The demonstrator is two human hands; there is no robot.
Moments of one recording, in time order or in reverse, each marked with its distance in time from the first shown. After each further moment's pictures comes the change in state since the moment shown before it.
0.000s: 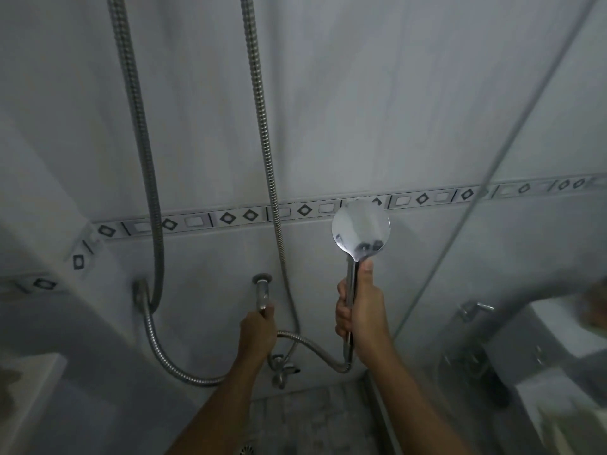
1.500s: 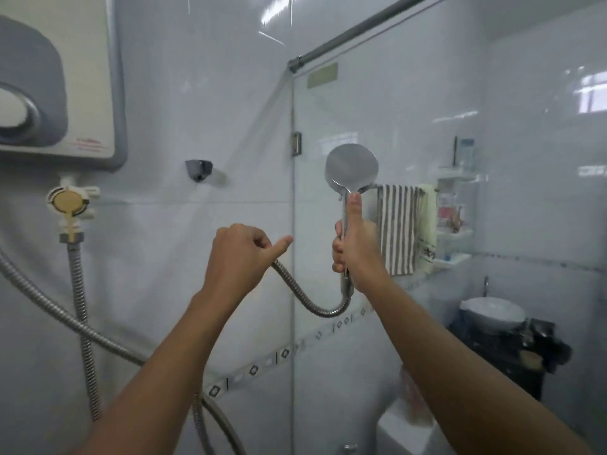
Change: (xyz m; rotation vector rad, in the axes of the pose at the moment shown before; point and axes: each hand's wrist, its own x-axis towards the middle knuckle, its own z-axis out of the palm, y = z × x) left_hand -0.230 0.446 -0.134 -0.292 0.138 1.494; right_hand -0.109 -0.379 -0.137 0.013 0.478 -0.804
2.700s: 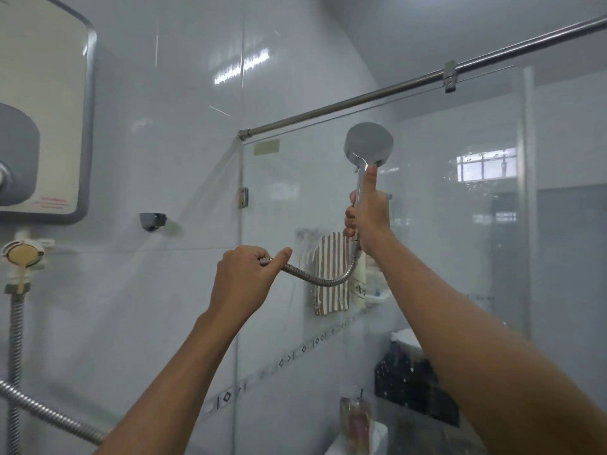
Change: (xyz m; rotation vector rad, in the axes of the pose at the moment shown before) left_hand -0.002 0.116 -0.013 -0.204 -0.034 0.049; right_hand 0.001 -0.170 -0.074 -0.067 0.213 -0.215
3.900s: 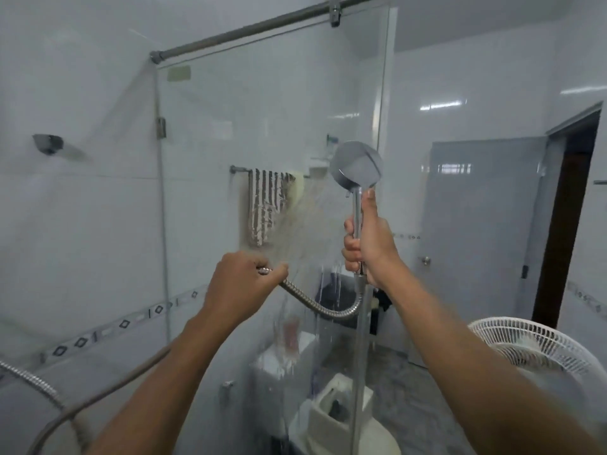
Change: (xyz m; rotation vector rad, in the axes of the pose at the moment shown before) left_hand -0.173 0.150 0.085 -0.047 -0.249 0.037; right_hand -0.160 -0.019 -0.249 -0.168 -0.084 0.274
